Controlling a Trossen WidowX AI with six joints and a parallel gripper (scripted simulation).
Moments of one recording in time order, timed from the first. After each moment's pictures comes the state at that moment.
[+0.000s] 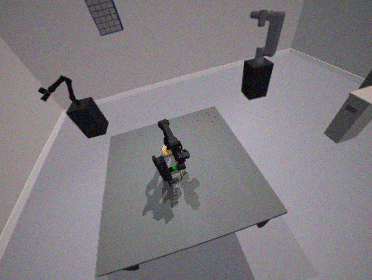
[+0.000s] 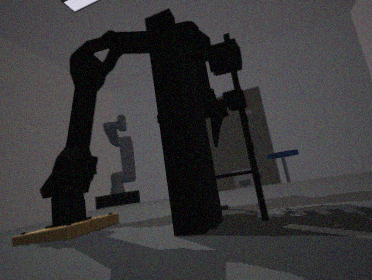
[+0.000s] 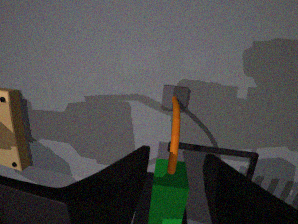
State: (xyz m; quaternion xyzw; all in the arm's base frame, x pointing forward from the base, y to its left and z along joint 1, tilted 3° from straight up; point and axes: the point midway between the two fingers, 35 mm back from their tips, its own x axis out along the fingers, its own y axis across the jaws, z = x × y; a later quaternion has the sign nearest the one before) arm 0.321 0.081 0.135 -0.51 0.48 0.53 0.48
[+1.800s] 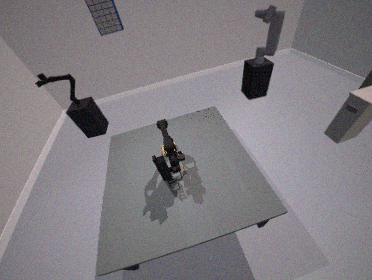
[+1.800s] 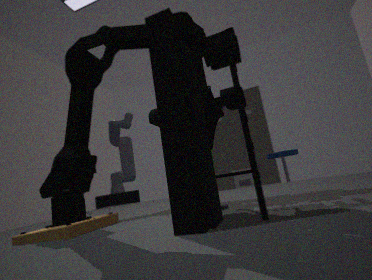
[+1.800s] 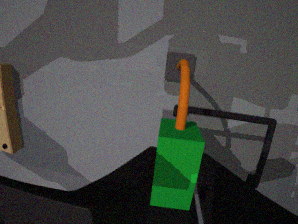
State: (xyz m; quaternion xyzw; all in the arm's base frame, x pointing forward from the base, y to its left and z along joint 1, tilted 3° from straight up) arm 0.325 0.042 0.125 -0.51 0.48 0.53 0.48
